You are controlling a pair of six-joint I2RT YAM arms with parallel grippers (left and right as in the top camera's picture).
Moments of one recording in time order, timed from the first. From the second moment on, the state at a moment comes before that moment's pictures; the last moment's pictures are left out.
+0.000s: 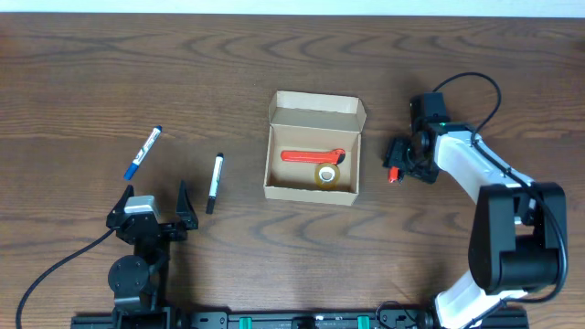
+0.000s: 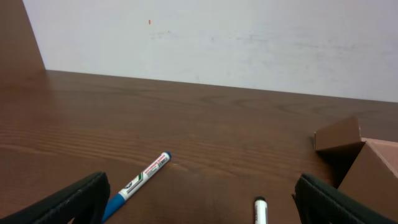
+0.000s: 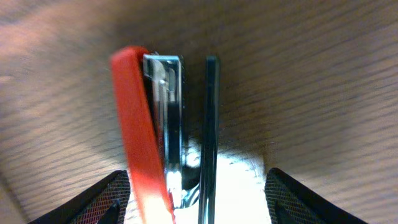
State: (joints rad) left arm 0.05 0.01 0.01 -0.10 0.01 -0.07; right arm 0.07 1.82 1.05 -0.62 0.01 0.44
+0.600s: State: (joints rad) left arm 0.05 0.01 0.01 -0.10 0.01 -0.07; right arm 0.07 1.83 1.06 -0.61 0.00 0.43
